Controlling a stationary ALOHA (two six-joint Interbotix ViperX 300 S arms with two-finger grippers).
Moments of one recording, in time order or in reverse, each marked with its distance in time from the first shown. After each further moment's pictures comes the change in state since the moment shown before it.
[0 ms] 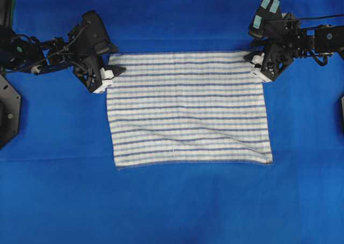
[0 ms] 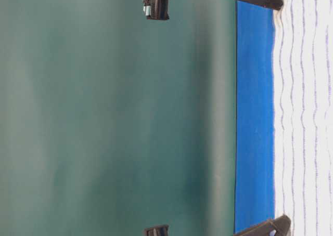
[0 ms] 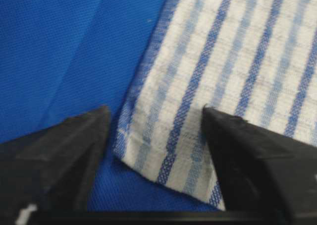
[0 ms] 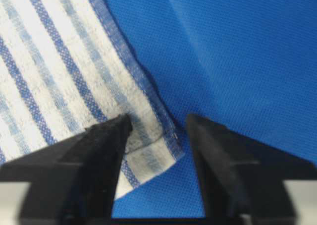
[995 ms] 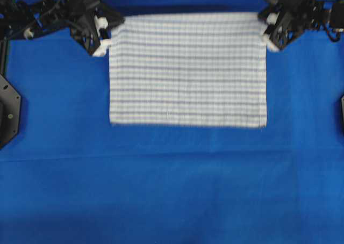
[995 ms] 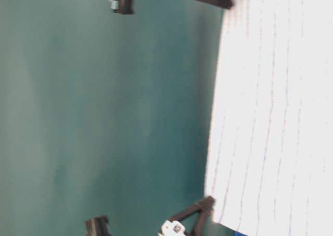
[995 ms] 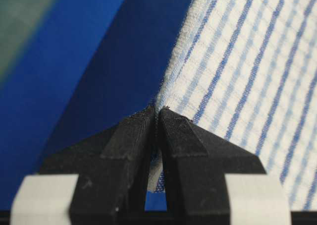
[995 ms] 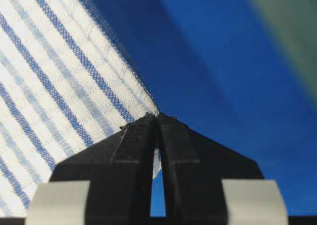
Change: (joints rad) left arm 0.179 -0.198 -0.153 0.002 0.229 0.091; right arm -0.155 -0.167 -0.067 -0.091 0.141 -0.005
